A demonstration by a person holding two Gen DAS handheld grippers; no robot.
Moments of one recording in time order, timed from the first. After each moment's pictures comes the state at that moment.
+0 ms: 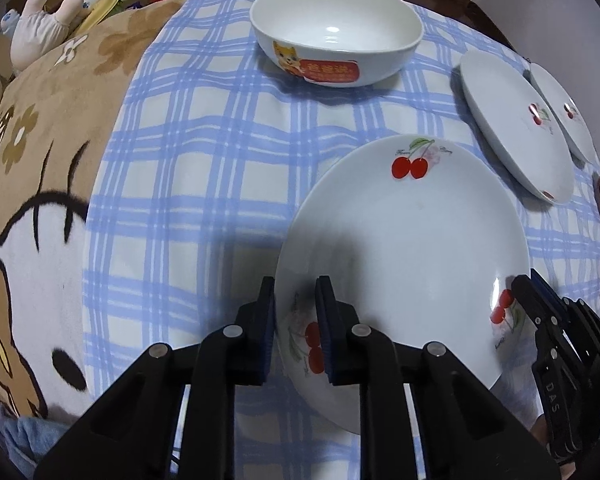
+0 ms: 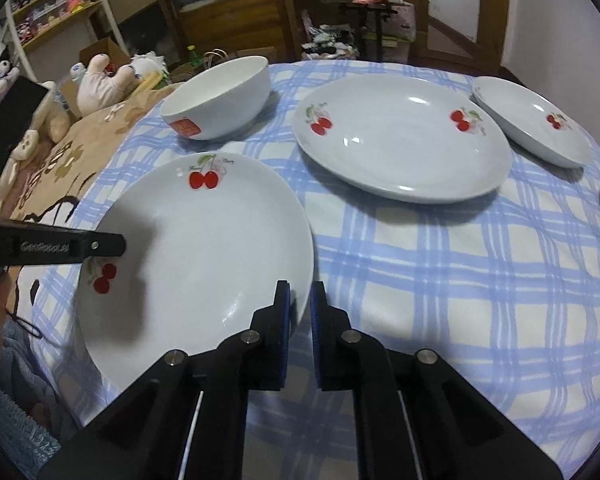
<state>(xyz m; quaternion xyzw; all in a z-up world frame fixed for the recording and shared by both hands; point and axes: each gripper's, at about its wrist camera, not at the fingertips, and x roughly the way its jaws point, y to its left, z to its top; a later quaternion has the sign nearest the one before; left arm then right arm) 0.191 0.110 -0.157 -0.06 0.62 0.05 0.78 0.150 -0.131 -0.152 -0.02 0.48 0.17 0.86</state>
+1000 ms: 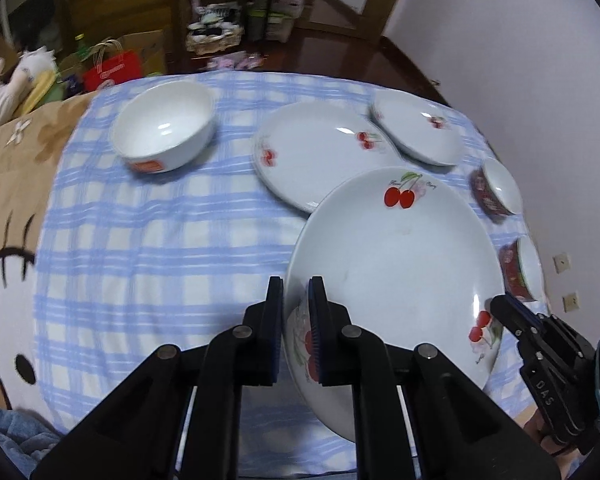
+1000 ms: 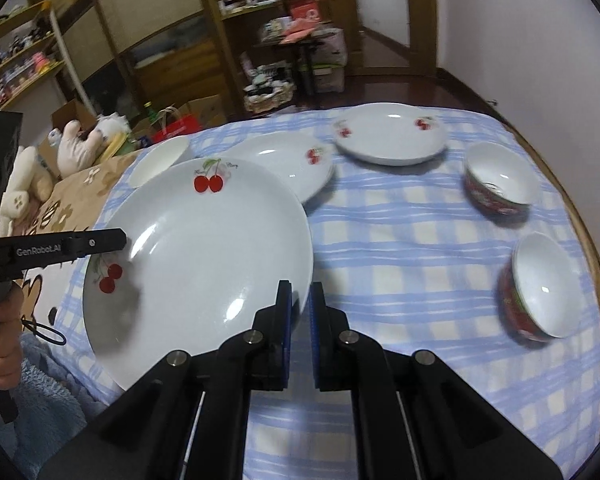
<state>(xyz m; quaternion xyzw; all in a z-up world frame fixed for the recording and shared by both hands) 0.166 -0.012 -0.062 -0.07 0.53 -0.09 0.84 0.092 -0.278 -0.060 0.03 0.45 0.09 0.89</state>
